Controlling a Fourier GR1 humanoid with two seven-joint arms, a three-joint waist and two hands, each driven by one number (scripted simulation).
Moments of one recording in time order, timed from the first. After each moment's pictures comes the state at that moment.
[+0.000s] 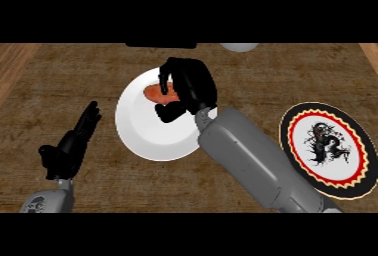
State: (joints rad) left arm -0.10 0.18 0.06 -1.34 -0.03 -0.07 -0.11; right arm -0.93 0.00 0.50 -1.04 0.55 -0.33 0.37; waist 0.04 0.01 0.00
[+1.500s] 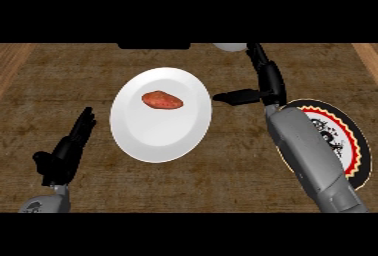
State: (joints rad) left arm -0.07 0.18 0.09 -1.31 -0.03 -0.08 -0.15; right arm -0.75 -0.18 0.19 -0.84 -0.18 -0.28 -0.25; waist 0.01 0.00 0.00
